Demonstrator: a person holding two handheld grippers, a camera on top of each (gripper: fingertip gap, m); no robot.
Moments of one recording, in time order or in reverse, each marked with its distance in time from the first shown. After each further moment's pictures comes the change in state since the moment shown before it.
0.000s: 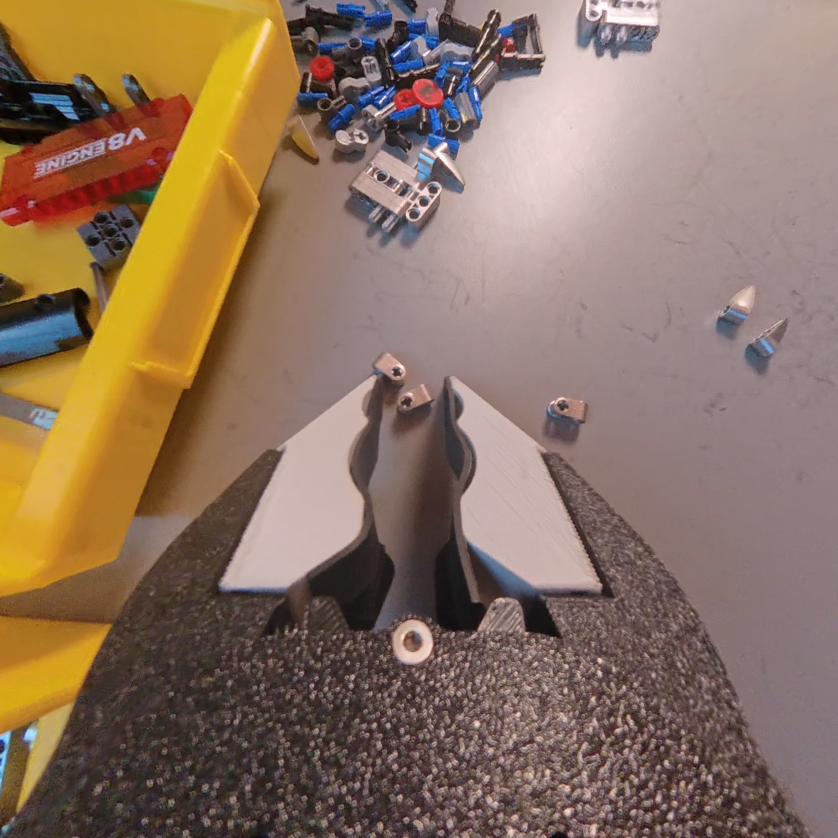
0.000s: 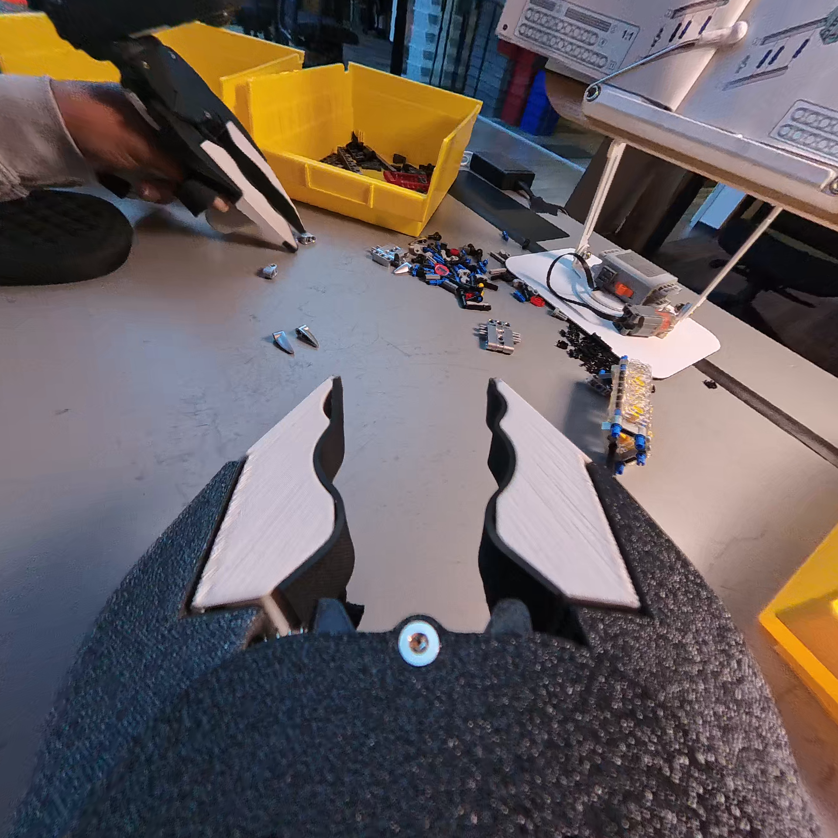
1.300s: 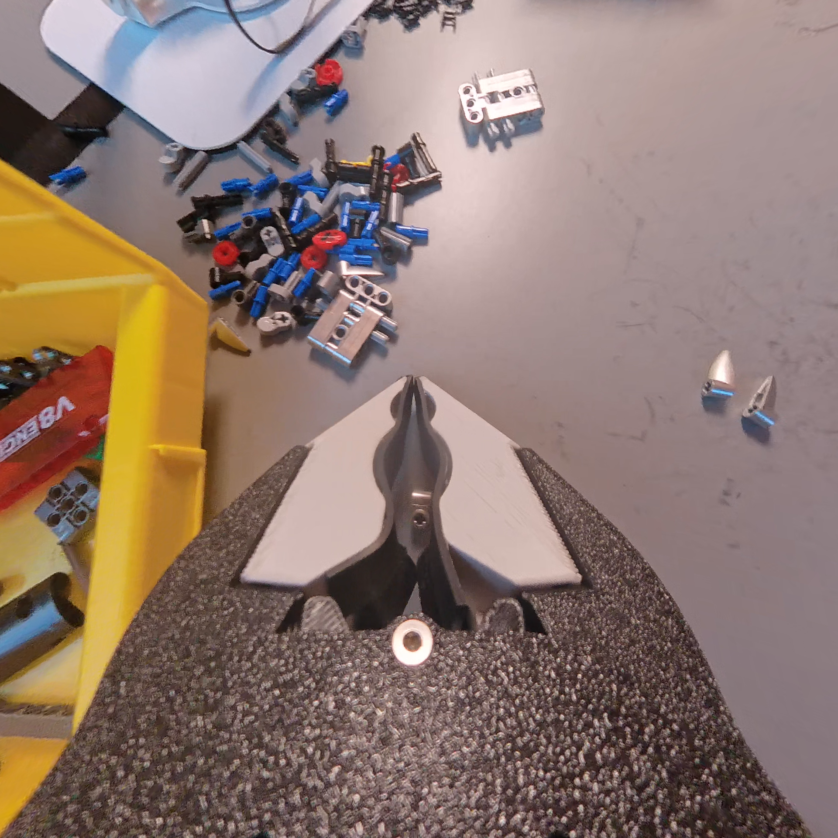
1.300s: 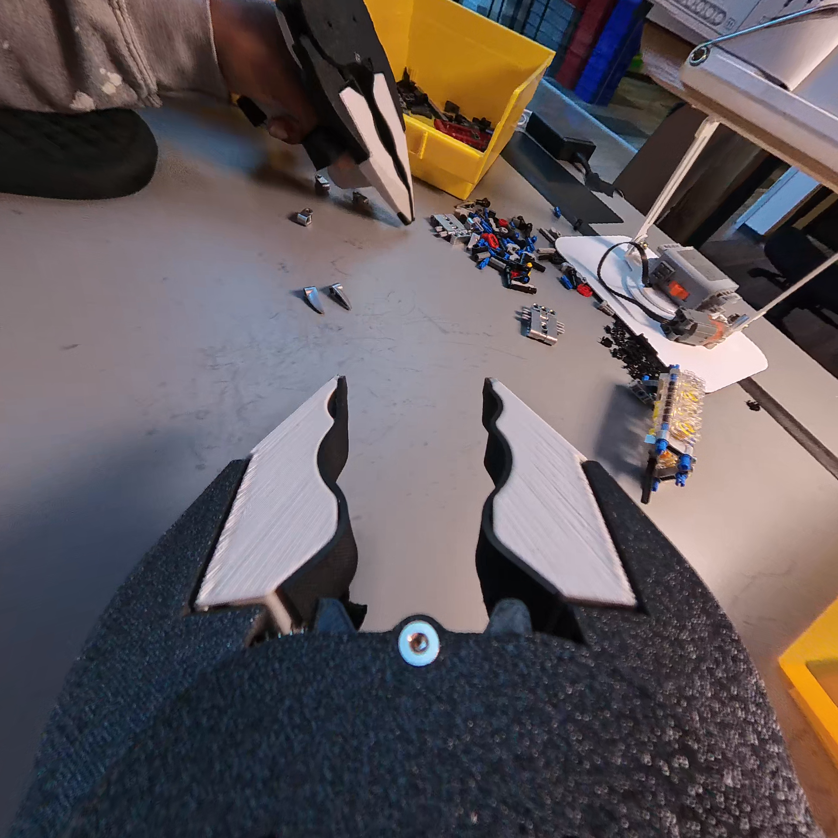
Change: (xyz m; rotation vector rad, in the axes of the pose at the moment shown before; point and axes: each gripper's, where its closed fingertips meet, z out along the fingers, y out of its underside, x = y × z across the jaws) left arm 0.025 -0.056 0.046 0.007 0.168 0.266; right arm -0.023 0.015 0.011 -0.084 -0.075 -0.114
